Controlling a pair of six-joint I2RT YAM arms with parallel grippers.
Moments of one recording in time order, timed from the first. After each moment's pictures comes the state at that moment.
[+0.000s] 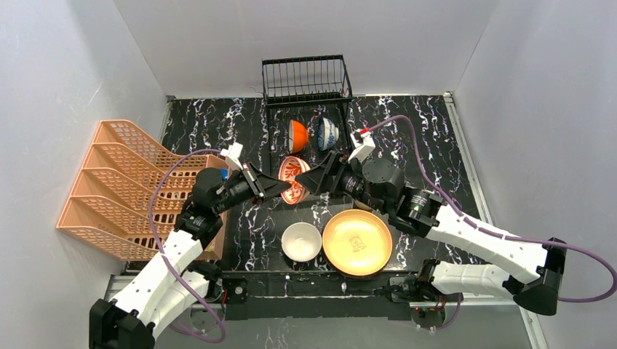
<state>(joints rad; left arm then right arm) -0.42 0.80 0.55 0.09 0.56 -1.13 1.09 1.06 1.01 -0.14 0.17 0.89</state>
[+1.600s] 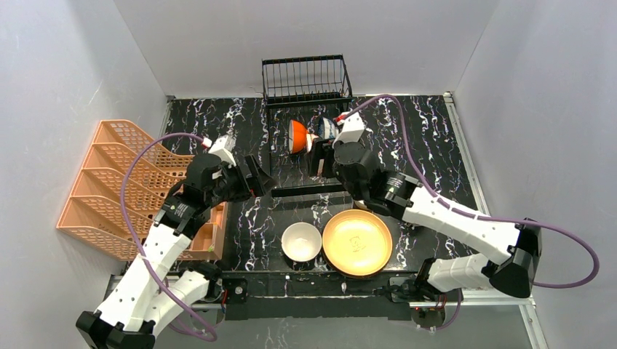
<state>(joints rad) -0.42 0.82 0.89 -0.60 0.19 -0.65 1.06 1.26 1.19 -0.25 0.55 0.48</state>
